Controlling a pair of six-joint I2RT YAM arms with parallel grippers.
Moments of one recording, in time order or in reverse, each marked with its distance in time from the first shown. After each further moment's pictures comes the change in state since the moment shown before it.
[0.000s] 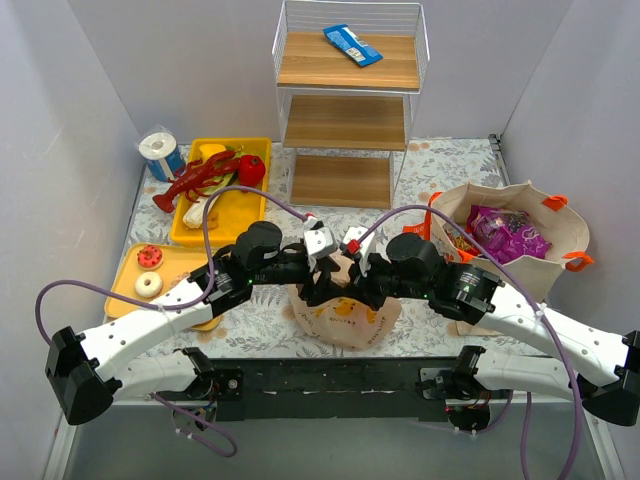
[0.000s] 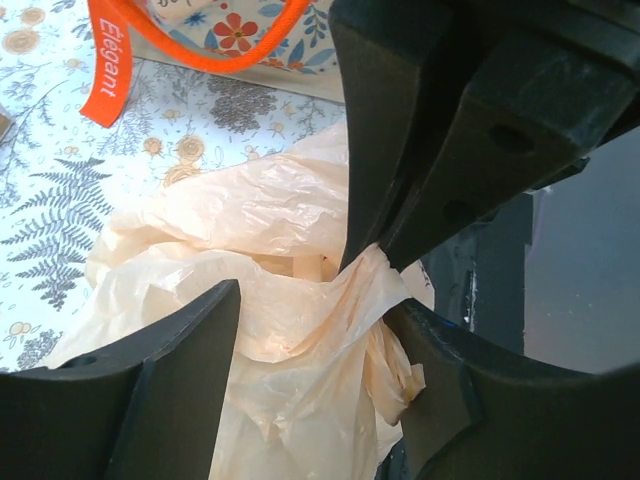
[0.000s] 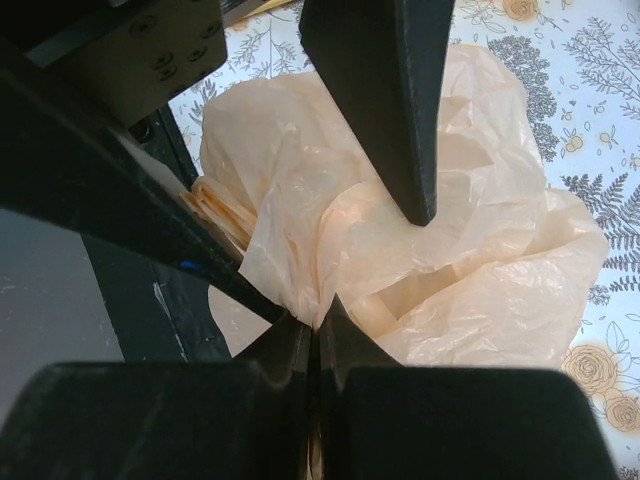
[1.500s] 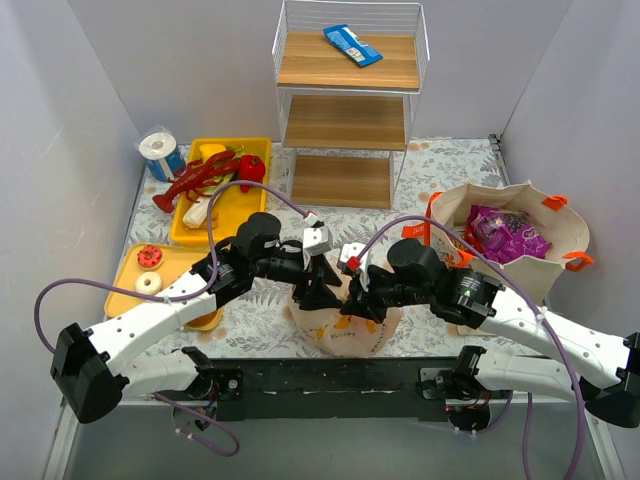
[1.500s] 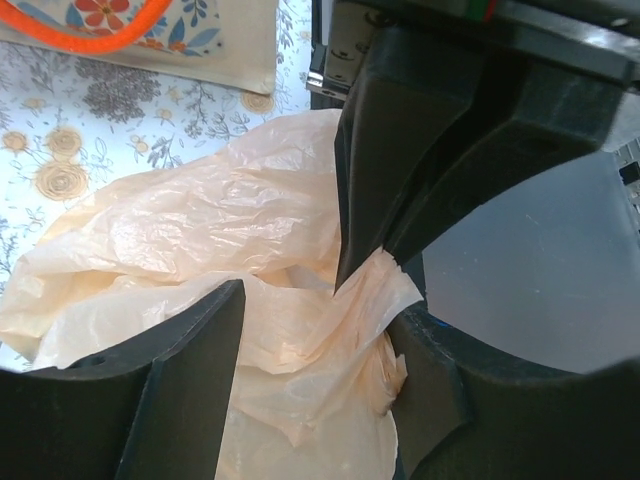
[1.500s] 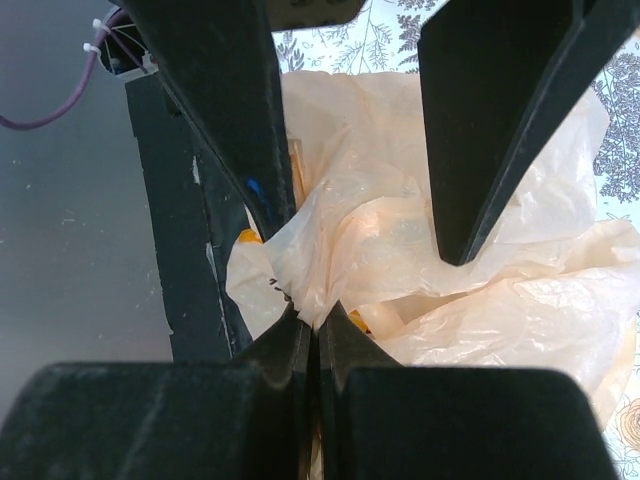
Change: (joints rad) left arm 0.083 0.032 0.011 -0.031 0.348 -0.058; right arm 0.010 -0.031 -0.044 0.002 -0.192 -0.071
